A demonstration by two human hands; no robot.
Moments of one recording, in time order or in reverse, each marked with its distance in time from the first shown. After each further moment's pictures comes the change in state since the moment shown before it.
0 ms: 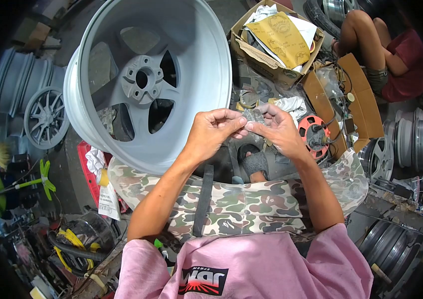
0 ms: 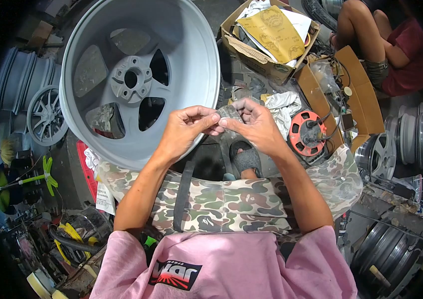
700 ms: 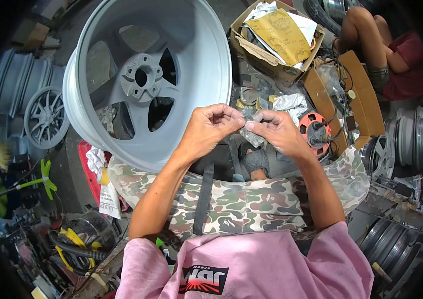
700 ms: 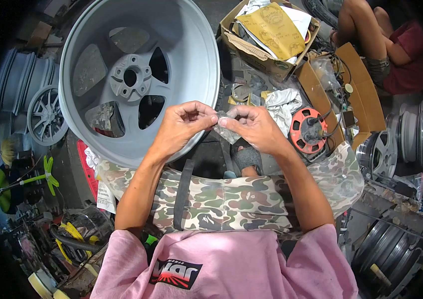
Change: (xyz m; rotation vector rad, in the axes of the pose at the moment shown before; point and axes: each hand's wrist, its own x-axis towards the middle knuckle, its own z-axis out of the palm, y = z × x) left_hand -0.003 0.014 -0.006 0.178 0.013 0.004; right_hand -0.006 -0.009 -0.003 -0.123 -0.119 0.139
